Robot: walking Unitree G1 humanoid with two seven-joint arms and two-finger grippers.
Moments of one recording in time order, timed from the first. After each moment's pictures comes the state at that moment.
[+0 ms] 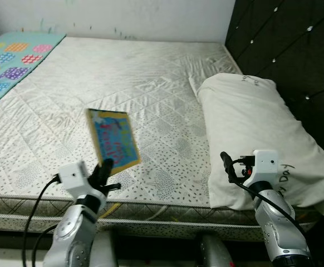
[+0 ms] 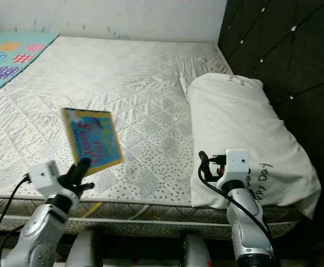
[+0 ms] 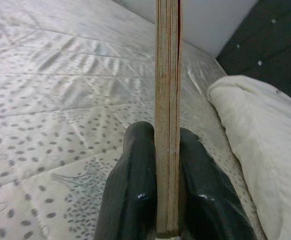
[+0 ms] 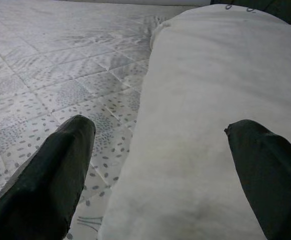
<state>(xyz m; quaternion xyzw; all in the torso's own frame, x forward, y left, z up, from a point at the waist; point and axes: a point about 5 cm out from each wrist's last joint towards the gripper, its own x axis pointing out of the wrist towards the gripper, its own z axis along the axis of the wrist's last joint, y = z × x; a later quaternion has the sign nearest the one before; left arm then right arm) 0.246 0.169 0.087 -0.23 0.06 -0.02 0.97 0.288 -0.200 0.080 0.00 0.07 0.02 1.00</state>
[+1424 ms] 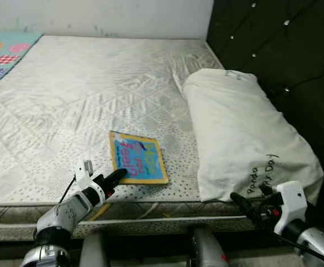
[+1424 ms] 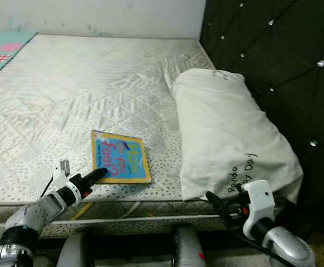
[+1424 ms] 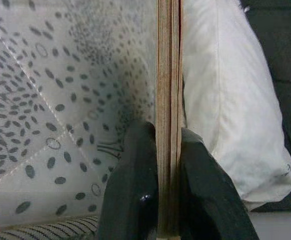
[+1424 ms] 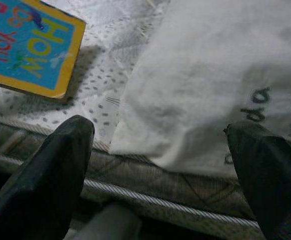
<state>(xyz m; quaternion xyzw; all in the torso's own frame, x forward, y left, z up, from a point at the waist) 0.298 0.189 0.031 -0.41 0.26 -0.16 0.86 0.205 -0.236 0.084 -0.01 0.18 0.16 0.97</state>
